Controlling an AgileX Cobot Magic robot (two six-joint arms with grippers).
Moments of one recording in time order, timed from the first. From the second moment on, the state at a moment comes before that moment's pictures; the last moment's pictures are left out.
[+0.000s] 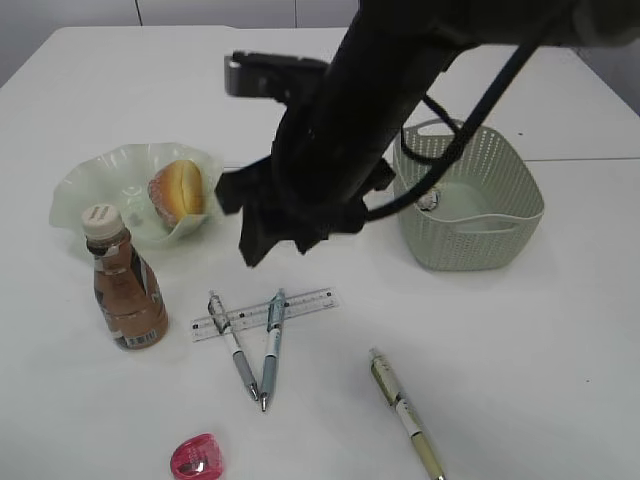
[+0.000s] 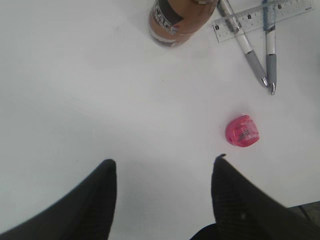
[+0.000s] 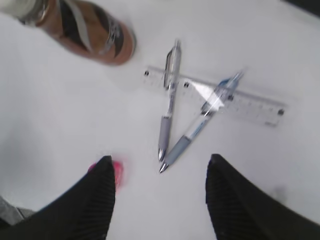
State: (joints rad) left arm -0.12 1.01 -0.78 -0.22 1.01 -0.05; right arm 0.61 1.89 -1.60 0.34 0.99 -0.08
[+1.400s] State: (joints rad) left arm -0.12 1.01 -0.78 -0.22 0.97 -0.05; right arm 0.99 2.15 -1.65 0.03 0.99 0.54
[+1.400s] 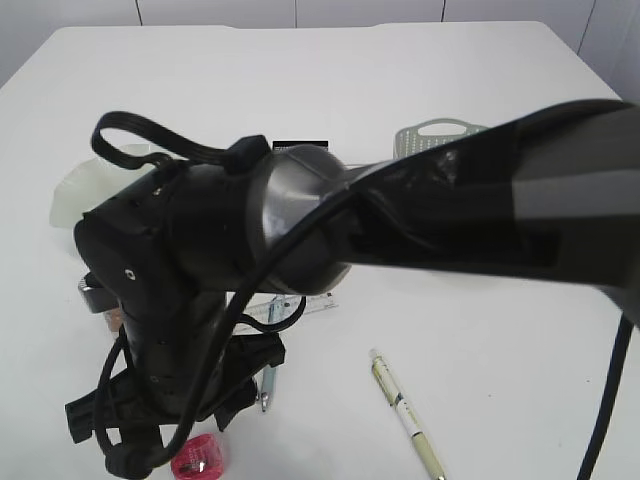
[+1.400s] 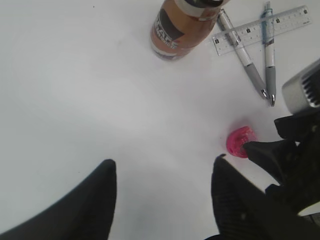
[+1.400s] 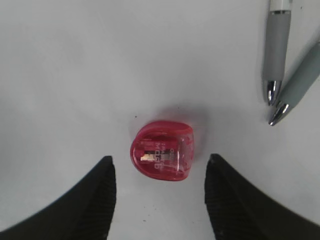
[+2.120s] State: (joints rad) left arm -0.12 1.01 -0.78 -0.22 0.97 -0.05; right arm 0.99 2.24 -1.66 0.10 0.99 0.53
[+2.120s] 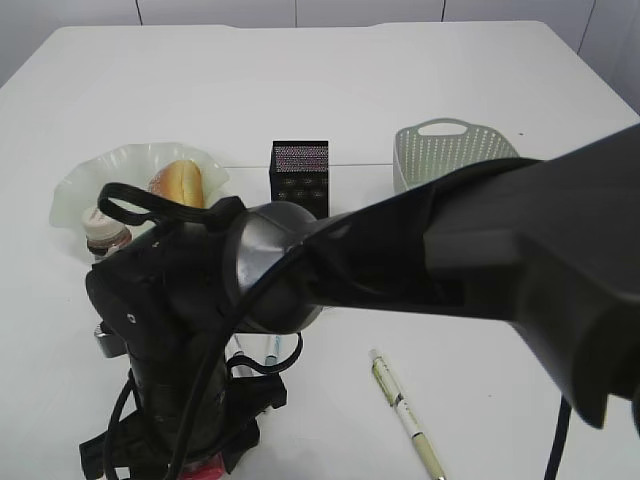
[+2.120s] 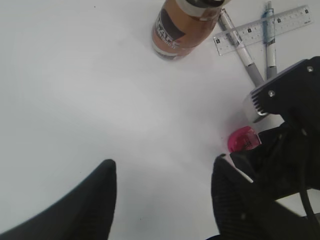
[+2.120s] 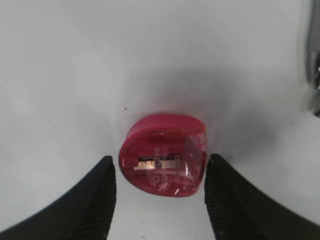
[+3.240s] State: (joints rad) left arm -0.12 1.01 -0.78 -0.18 0.97 -0.05; right arm 0.99 2.26 -1.66 0.12 0.99 0.37
